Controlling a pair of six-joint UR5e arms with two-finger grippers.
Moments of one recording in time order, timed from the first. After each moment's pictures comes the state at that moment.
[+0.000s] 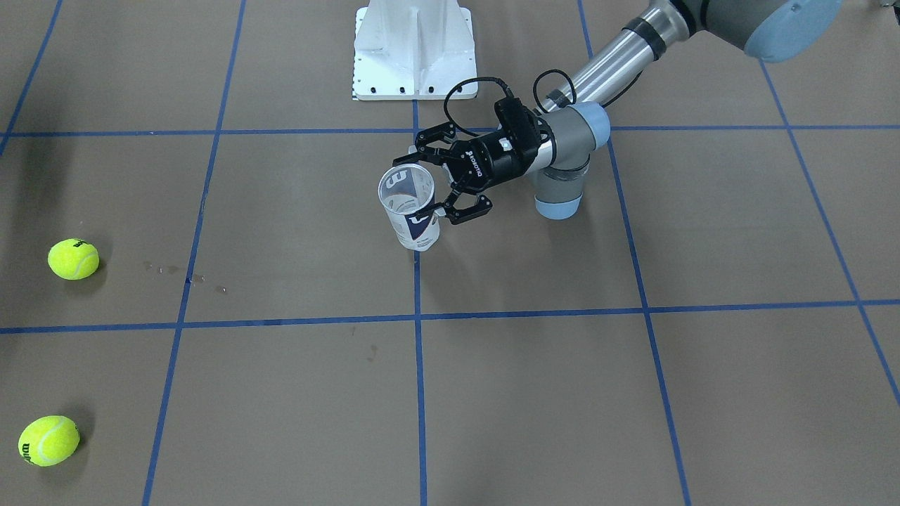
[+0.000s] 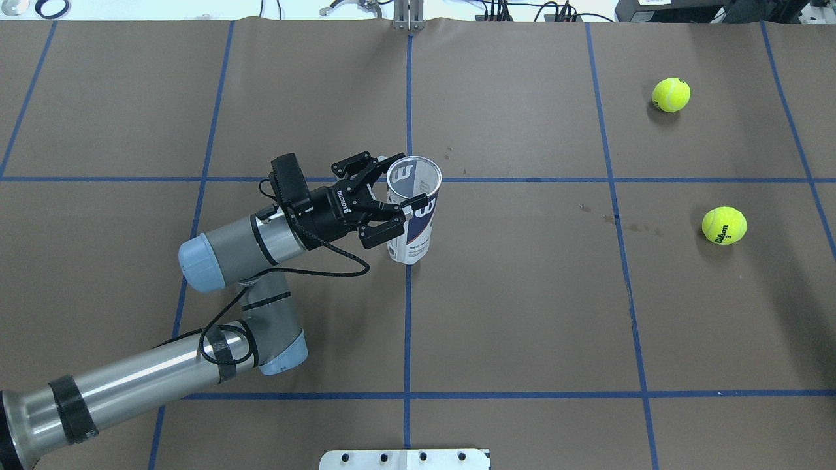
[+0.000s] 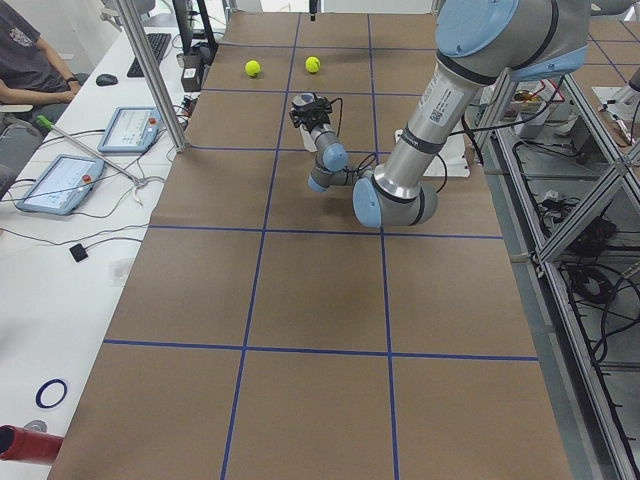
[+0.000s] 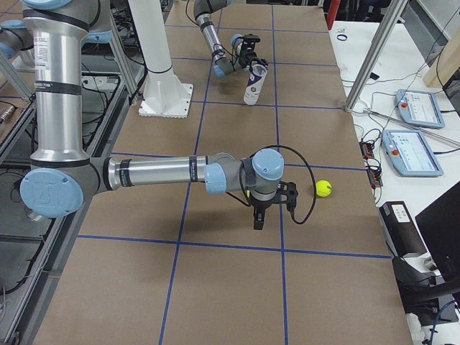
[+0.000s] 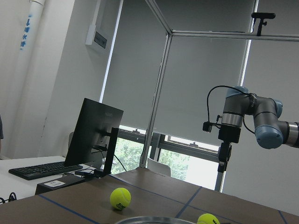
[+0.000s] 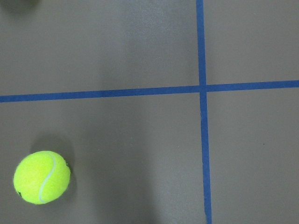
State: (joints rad) left arm -0.47 -2.32 -1.01 -3.74 -1.48 -0.52; right arm 1.44 -1.62 1.70 -1.50 2.37 0.26
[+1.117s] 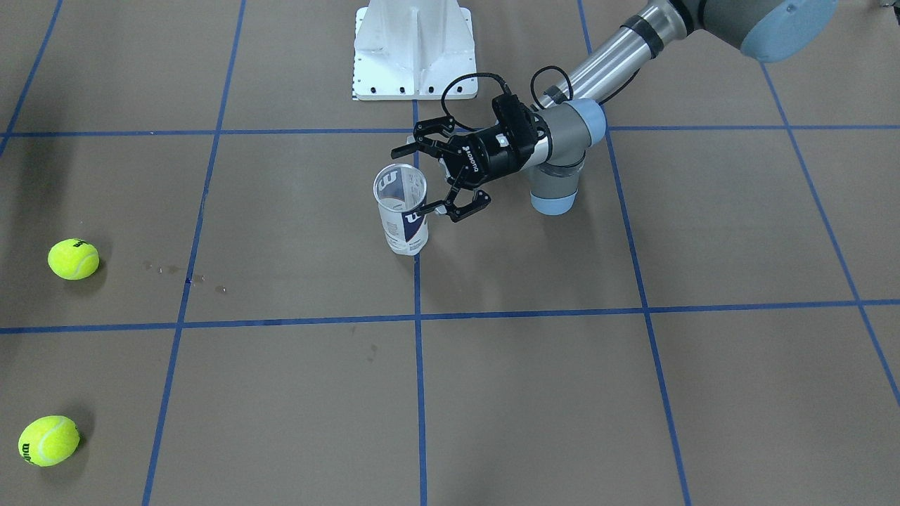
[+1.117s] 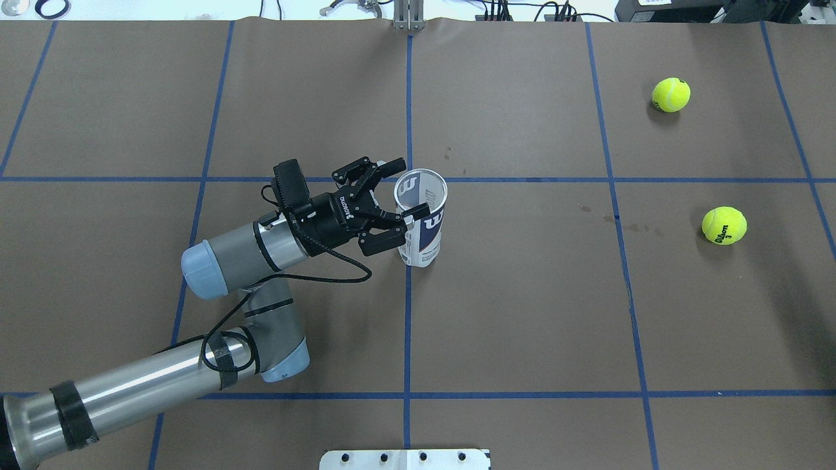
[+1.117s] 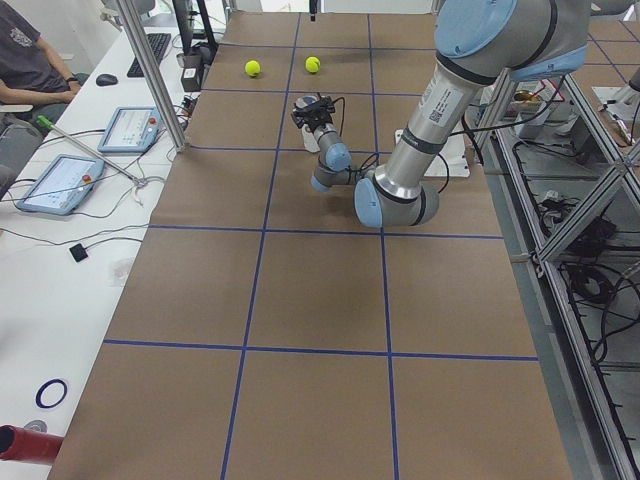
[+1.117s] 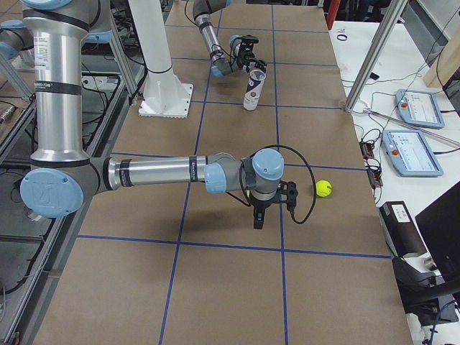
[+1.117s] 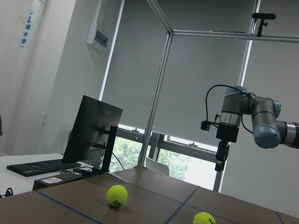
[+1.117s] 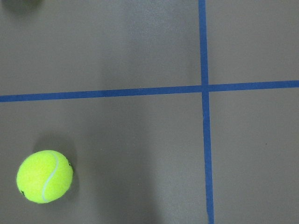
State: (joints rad) left arm -0.45 -2.32 -1.02 -3.74 -1.47 -0.54; right arm 1.44 -1.62 1.70 -1.50 2.38 0.26
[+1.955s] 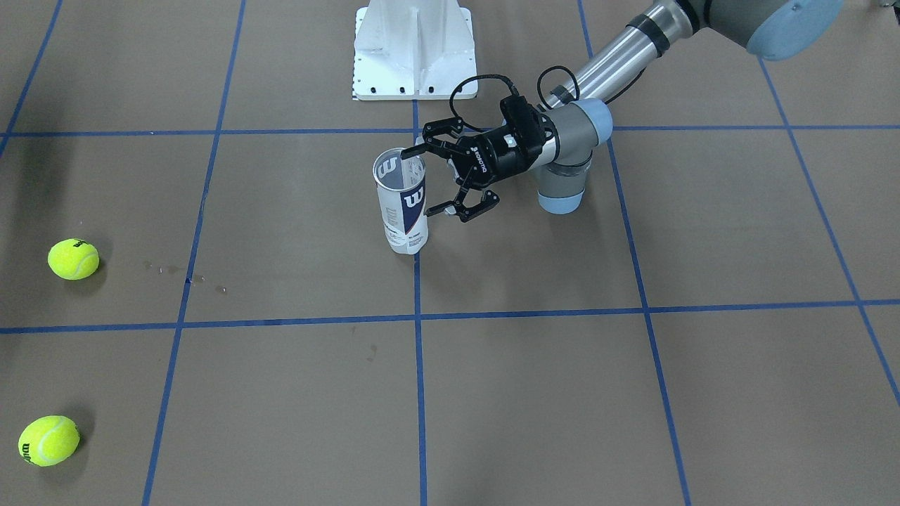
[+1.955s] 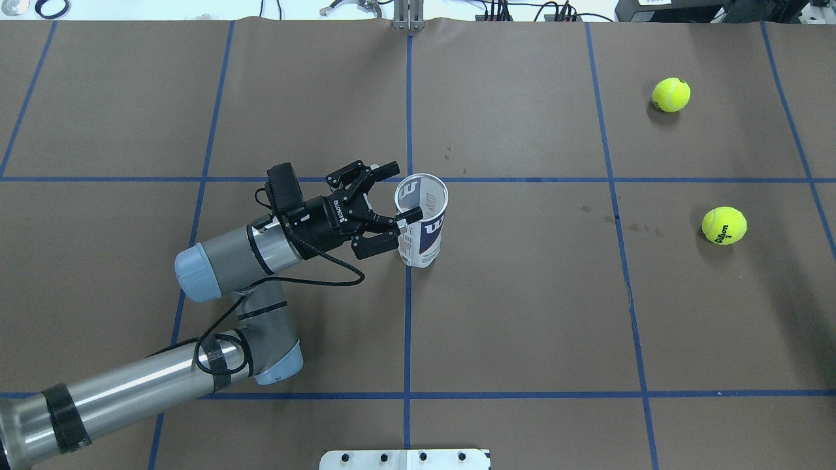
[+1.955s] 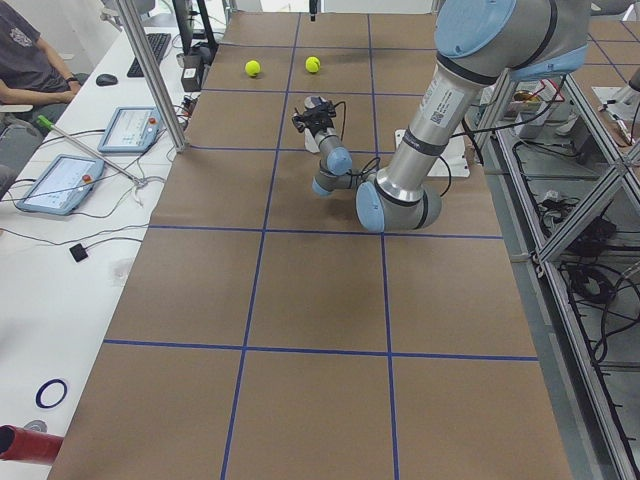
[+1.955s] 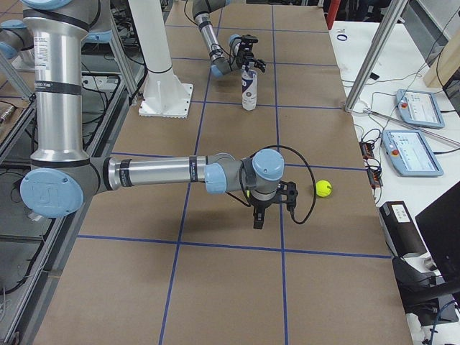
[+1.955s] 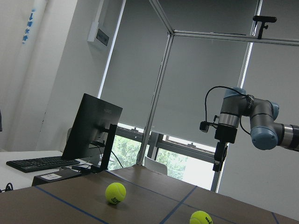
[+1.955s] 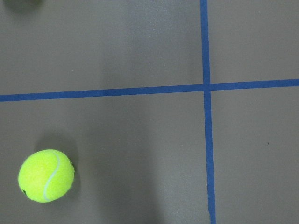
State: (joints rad) left arm -0.45 -2.29 -1.03 -3.74 -1.47 -0.53; right arm 1.44 -1.61 1.70 -1.50 2.39 0.26
